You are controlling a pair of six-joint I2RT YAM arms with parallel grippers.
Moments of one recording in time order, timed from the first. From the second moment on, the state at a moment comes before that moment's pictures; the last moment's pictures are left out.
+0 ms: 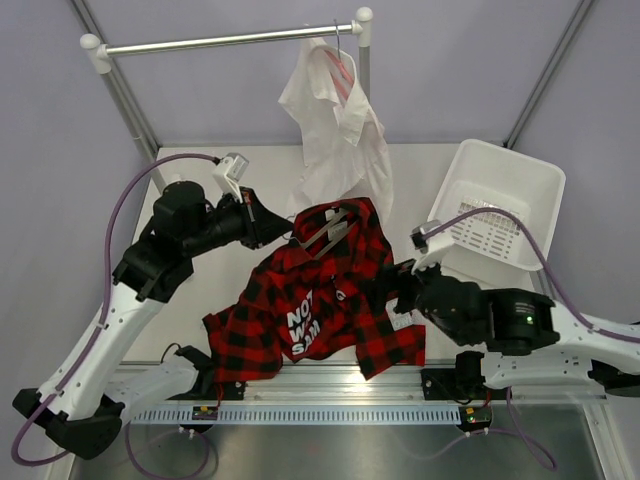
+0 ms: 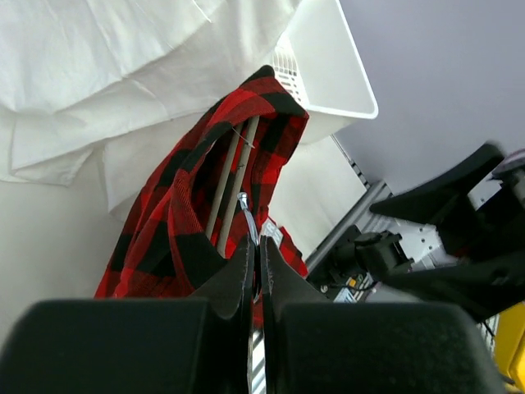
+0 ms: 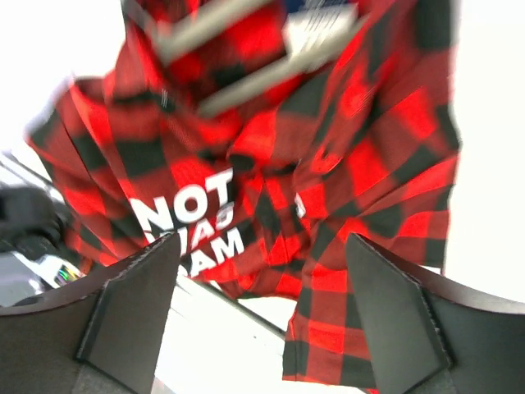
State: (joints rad) left arm -0.54 0.96 1.23 -0.53 0.39 -0.52; right arm 1.42 0.86 1.09 -0.71 0.73 0.65
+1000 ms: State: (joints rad) left arm -0.55 0.63 1.32 -0.84 0.62 -0.55; right arm 1.30 0.75 1.14 -0.59 0.45 0.32
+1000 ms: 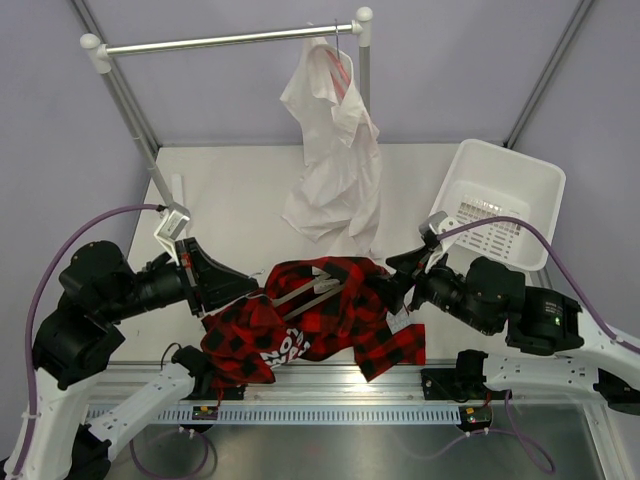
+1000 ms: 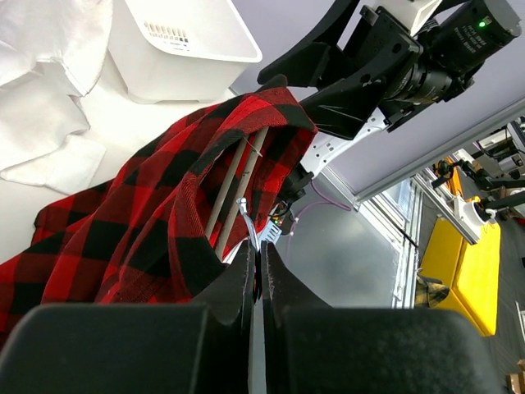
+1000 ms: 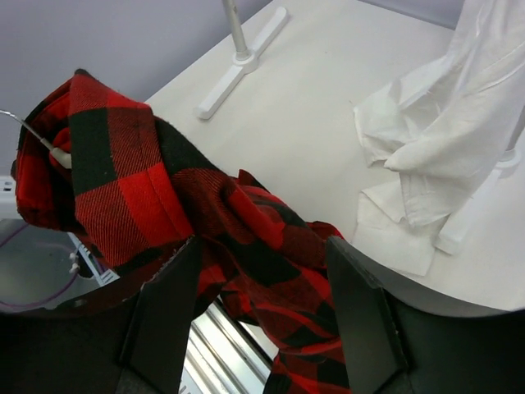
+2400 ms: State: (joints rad) left arm -0.55 0.55 1.15 -0.79 0.65 -0.58; right arm 1.30 0.93 1.49 -0.83 0.85 0.37
